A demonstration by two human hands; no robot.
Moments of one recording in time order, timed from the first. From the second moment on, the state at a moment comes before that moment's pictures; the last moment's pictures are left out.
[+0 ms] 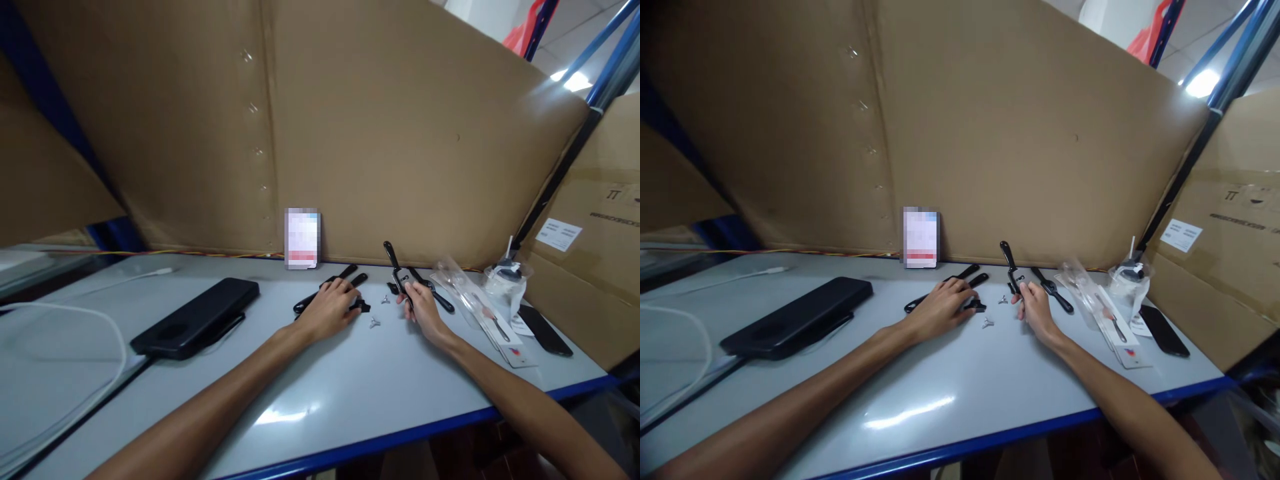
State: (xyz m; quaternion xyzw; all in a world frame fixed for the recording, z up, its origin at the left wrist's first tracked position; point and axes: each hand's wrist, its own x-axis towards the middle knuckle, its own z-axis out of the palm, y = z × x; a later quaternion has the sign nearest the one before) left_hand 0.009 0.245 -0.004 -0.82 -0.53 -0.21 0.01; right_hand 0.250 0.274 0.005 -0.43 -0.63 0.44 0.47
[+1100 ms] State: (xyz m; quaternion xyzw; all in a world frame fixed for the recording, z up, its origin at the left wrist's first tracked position) left_hand 0.049 0.210 0.021 -0.71 -0.53 -0.45 -0.11; right_hand 0.233 0.244 0.005 -0.38 -0.78 0.37 0.34
